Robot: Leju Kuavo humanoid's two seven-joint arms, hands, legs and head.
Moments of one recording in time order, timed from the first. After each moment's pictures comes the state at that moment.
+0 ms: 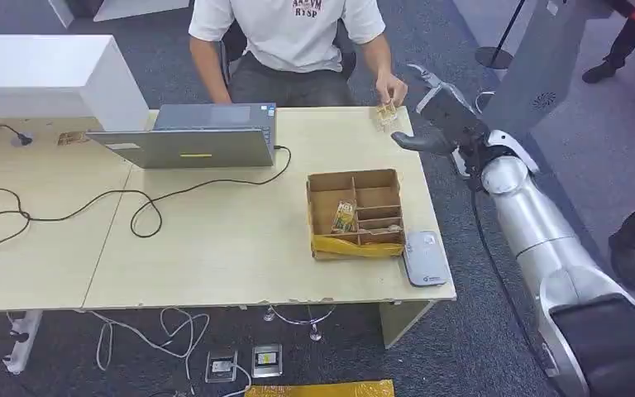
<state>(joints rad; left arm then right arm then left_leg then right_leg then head) -0.22 0.17 -0.64 -0.21 0.07 0.21 -0.07 -0.91 -0.32 0.48 -0.90 0.21 0.24 -0.28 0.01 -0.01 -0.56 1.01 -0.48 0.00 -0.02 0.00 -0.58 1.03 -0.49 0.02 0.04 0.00</state>
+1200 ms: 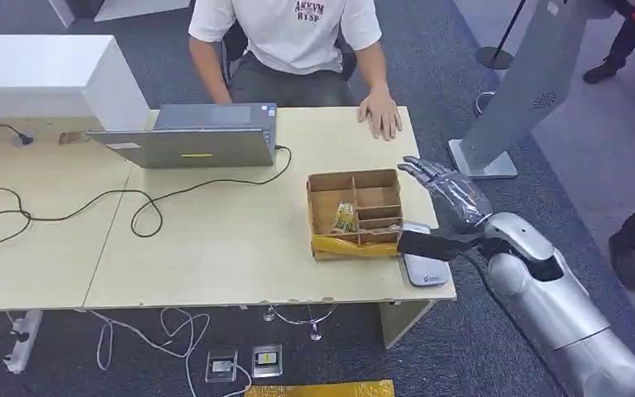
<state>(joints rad) -0.20 0.20 -0.64 -0.21 0.09 0.20 -0.06 -0.52 -0.52 0.57 -1.33 0.70 0.11 -0.22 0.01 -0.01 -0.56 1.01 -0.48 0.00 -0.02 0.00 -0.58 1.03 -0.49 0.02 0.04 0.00</state>
